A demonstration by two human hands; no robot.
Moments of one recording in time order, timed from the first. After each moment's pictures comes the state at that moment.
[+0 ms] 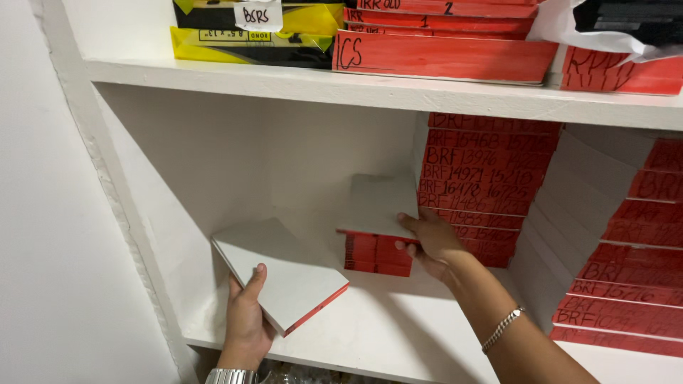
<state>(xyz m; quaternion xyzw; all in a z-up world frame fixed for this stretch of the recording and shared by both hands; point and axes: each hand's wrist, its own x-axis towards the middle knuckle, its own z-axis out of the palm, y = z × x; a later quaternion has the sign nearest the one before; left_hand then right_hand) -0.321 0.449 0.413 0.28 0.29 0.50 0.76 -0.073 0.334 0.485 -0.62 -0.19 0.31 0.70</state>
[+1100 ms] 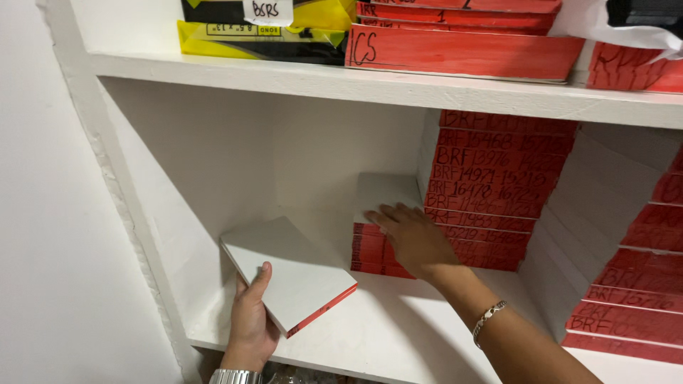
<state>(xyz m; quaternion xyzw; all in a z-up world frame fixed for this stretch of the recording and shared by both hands) -0.320 0.455 0.413 0.26 0.26 0.51 0.78 -0.043 0.367 0.446 -0.70 -0.66 -0.23 0.13</state>
